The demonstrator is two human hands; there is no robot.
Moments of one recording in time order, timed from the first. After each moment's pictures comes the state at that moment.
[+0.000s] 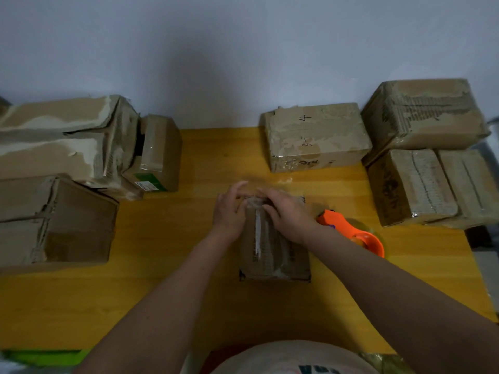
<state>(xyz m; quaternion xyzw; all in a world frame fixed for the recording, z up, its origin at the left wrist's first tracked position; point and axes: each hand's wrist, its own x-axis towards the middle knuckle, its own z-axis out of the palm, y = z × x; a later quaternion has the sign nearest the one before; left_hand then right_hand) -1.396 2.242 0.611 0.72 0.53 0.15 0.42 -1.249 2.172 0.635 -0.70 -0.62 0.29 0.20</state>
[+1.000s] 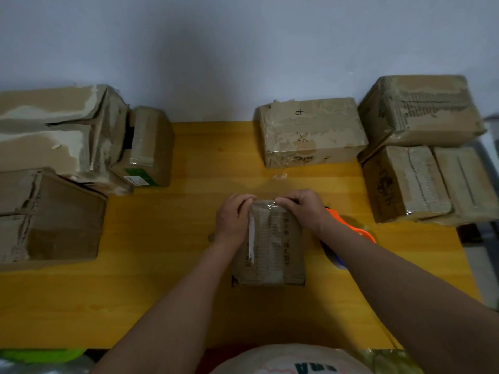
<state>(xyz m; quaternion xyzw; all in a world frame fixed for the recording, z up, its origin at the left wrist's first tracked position) -1.381 2.219 0.602 0.73 0.51 0.23 0.40 -1.212 2.164 0.623 -0.74 -0.44 0.41 0.30</state>
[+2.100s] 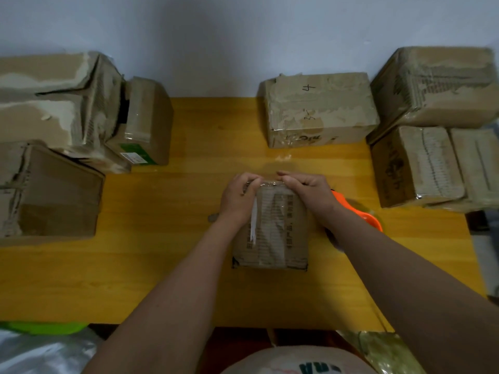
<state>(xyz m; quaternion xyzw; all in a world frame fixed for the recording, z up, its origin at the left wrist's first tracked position) -1.373 2.219 0.599 0.67 0.54 0.17 0.48 -1.211 2.154 0.610 -0.69 -0.33 0.49 0.43</state>
